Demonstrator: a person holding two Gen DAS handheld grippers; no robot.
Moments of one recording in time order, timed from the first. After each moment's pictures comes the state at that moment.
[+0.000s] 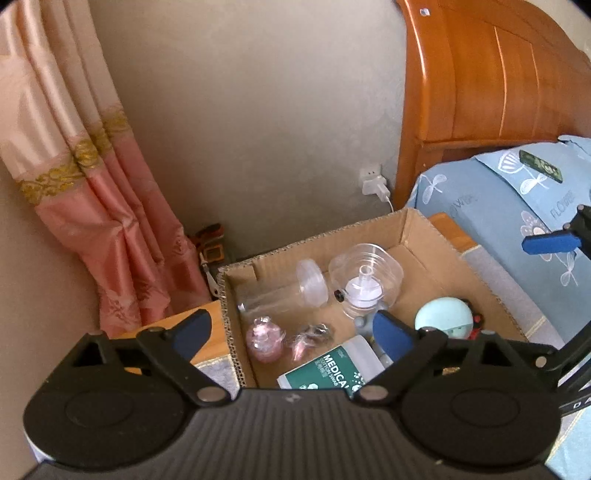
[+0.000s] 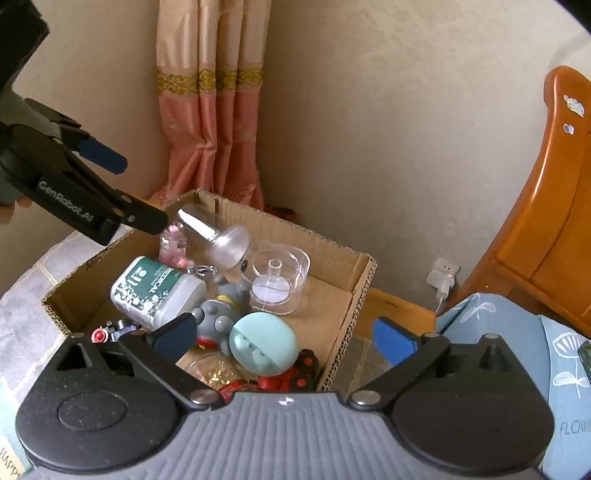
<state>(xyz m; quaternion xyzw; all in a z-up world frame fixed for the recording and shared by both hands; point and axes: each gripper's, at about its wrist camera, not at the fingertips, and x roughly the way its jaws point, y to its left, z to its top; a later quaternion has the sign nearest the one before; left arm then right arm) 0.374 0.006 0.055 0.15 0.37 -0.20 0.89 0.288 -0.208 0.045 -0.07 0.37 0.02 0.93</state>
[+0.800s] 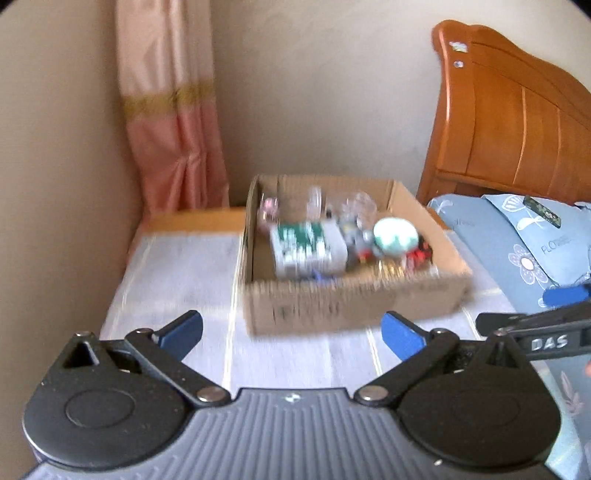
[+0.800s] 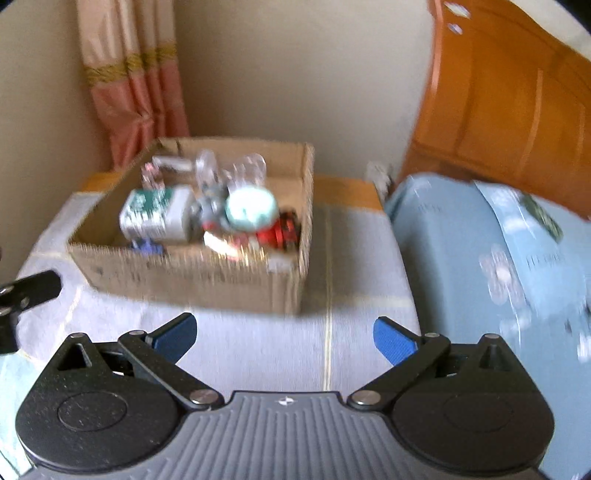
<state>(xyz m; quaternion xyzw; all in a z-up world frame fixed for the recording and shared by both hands) 0.180 0.052 0.023 0.02 0.35 -0.11 0.93 0.154 -0.164 0.025 0.04 0.43 -0.15 0.89</state>
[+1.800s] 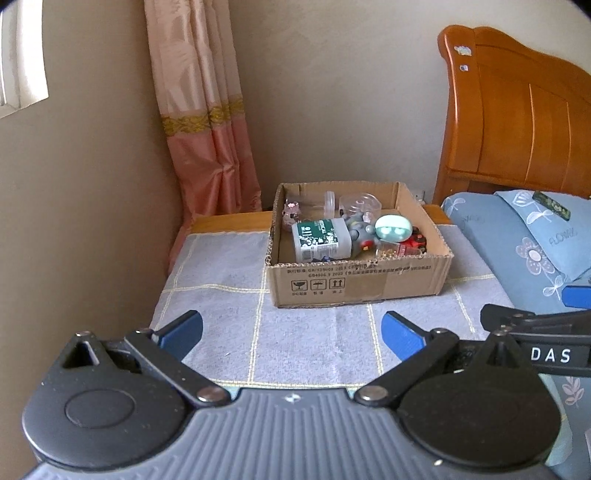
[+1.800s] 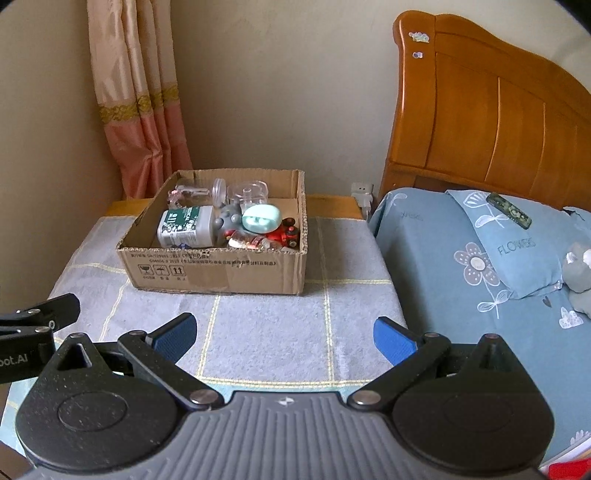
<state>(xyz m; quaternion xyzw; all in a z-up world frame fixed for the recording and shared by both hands) 0.107 0.045 0.067 0.06 0.33 -0.06 0.94 0.077 -0.124 0.076 0.05 0.36 -0.15 0.92</state>
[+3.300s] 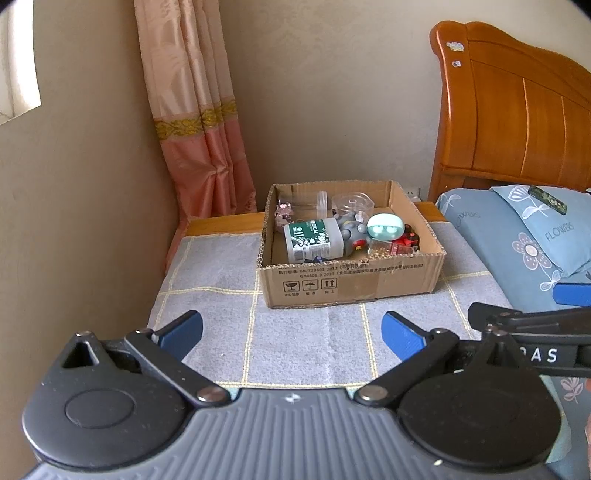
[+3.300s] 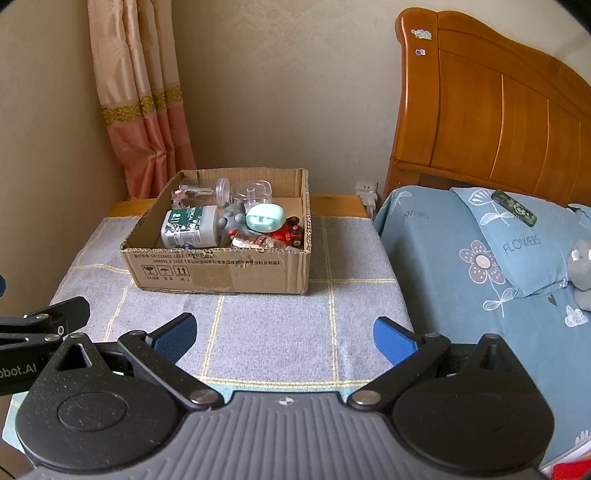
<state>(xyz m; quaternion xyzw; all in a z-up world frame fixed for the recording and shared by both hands) 0.106 0.038 0.070 0.06 0.34 -0.07 0.94 0.076 -0.126 0.075 0.06 0.36 -0.15 0.92</state>
